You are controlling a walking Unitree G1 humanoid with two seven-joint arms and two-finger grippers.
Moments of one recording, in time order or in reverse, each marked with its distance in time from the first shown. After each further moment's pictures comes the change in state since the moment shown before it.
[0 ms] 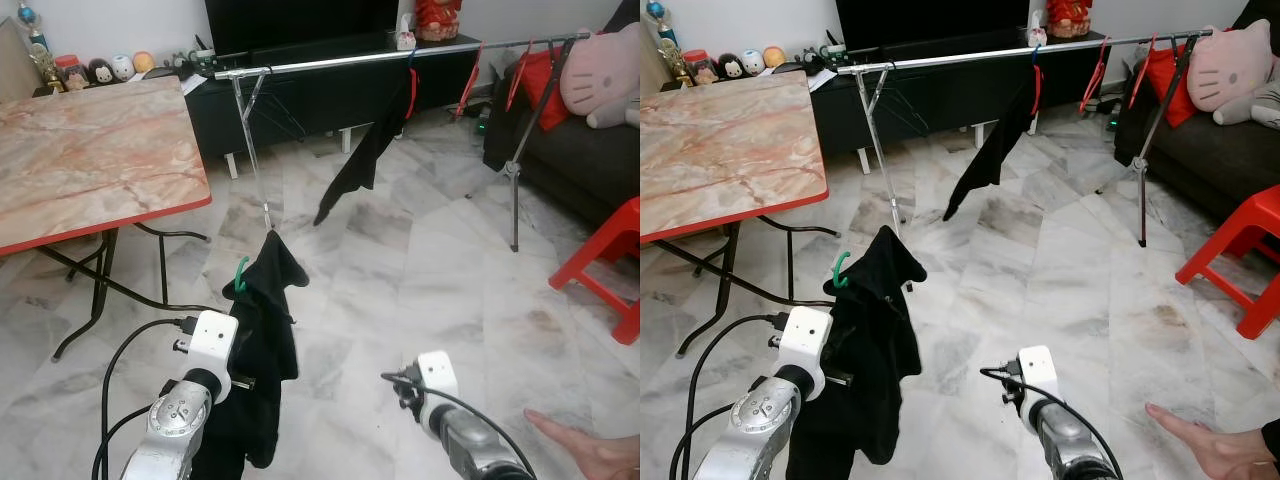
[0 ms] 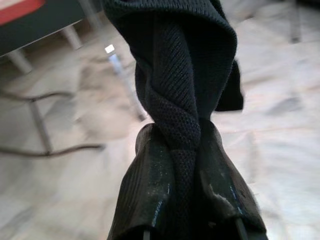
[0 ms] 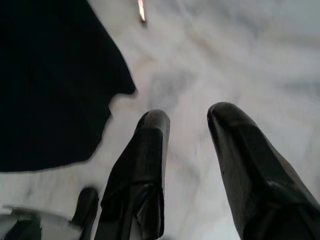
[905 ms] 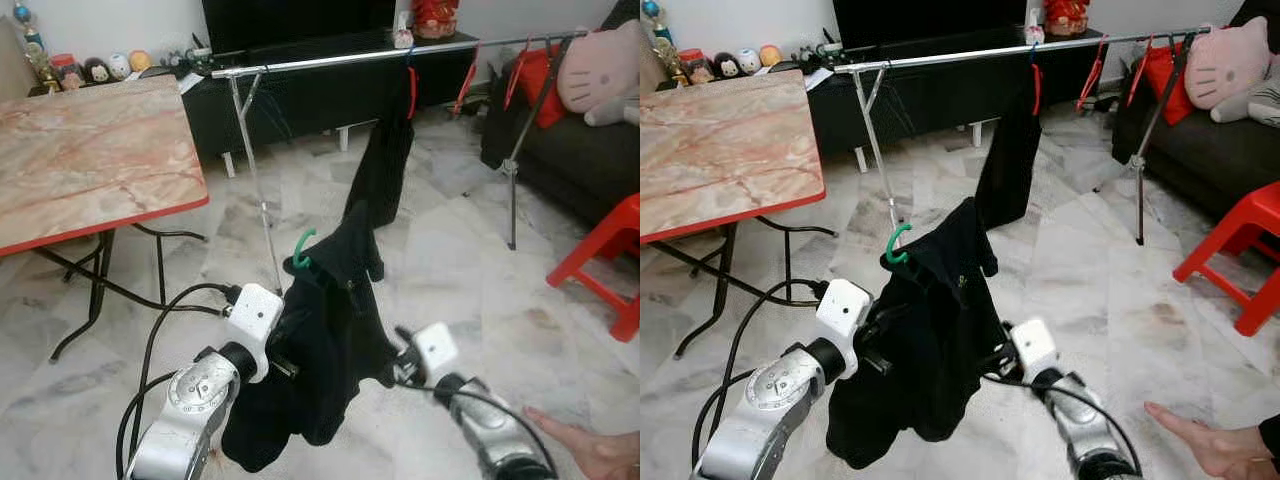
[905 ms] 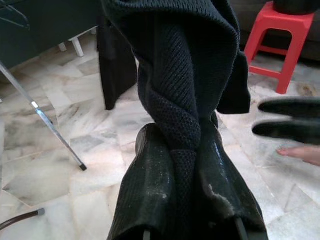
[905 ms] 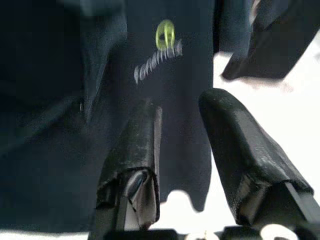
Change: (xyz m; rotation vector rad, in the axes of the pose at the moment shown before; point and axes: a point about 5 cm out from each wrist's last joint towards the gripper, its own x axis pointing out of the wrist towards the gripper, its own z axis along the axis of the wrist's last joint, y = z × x) left arm 0.000 -0.031 0.048 0.025 -0.141 -0.281; right arm -0.012 -0.007 0.048 -0.202 -0.379 0.176
